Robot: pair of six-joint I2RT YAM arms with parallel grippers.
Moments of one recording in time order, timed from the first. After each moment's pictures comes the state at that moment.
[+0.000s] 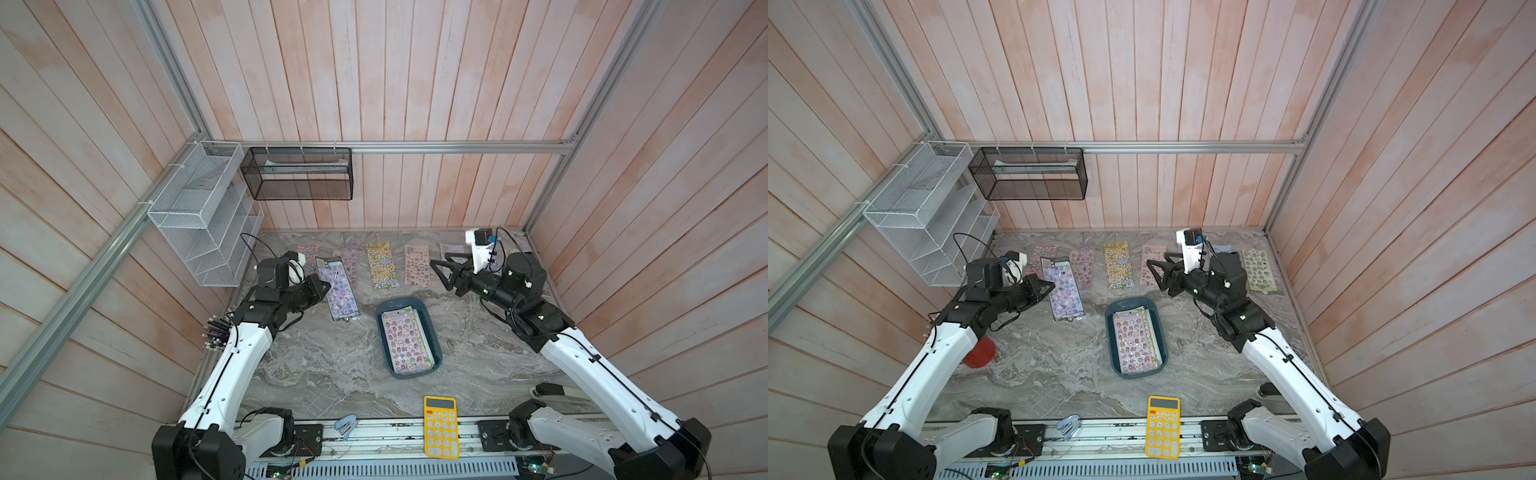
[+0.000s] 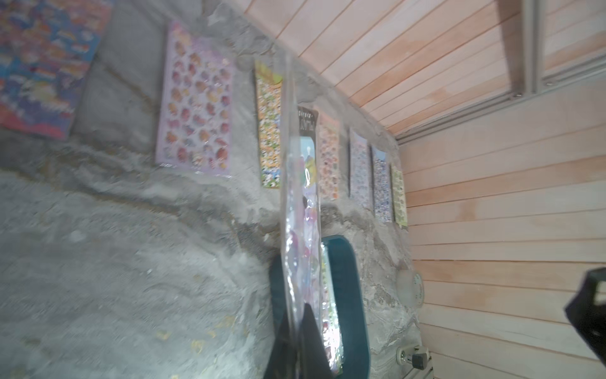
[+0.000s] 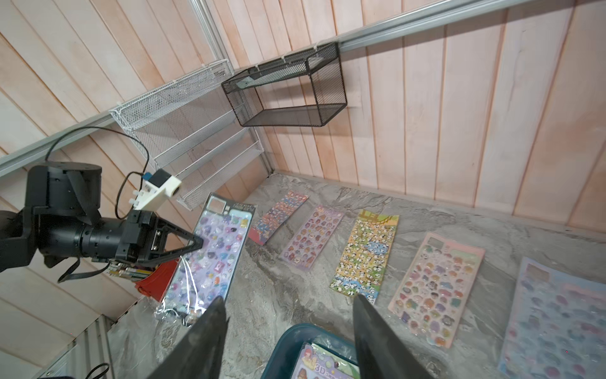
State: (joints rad) left arm -0.06 1.14 0.93 -0.53 0.48 -0.57; right arm 0.50 1.04 0.98 -0.06 -0.30 0.30
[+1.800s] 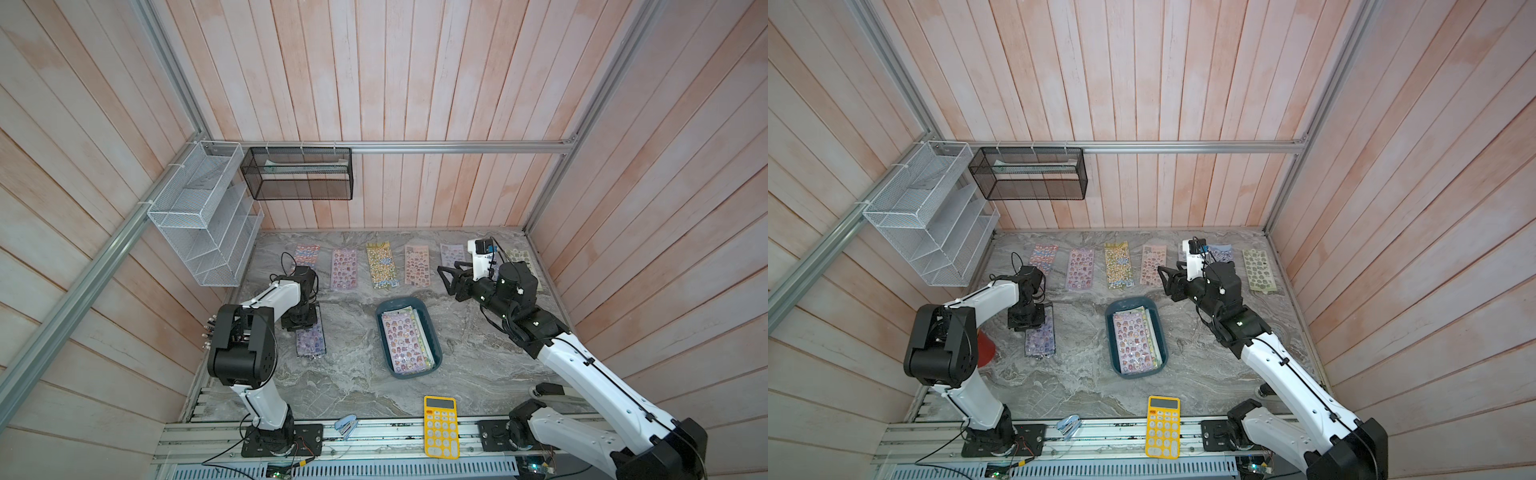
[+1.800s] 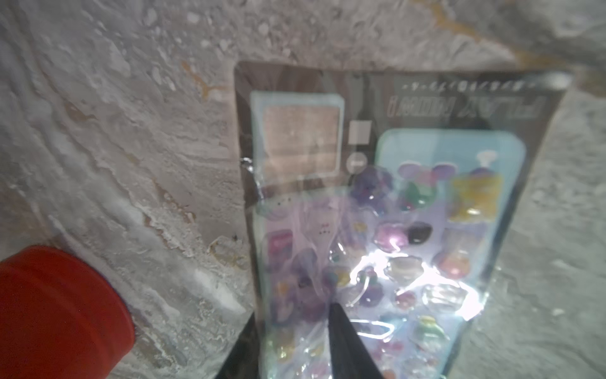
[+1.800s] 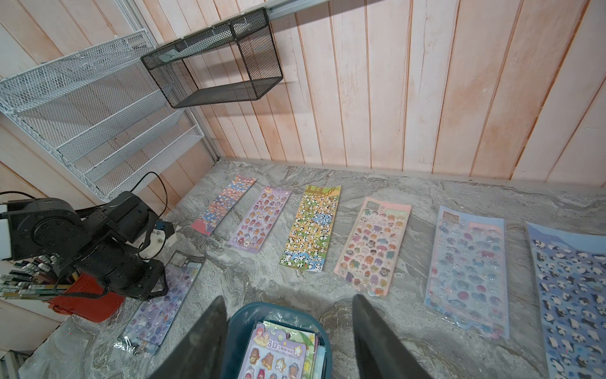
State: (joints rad) left arm -0.12 1.76 1.11 -0.88 -0.21 -0.33; right arm 0.50 1.03 0.88 -0.08 -0.13 0.28
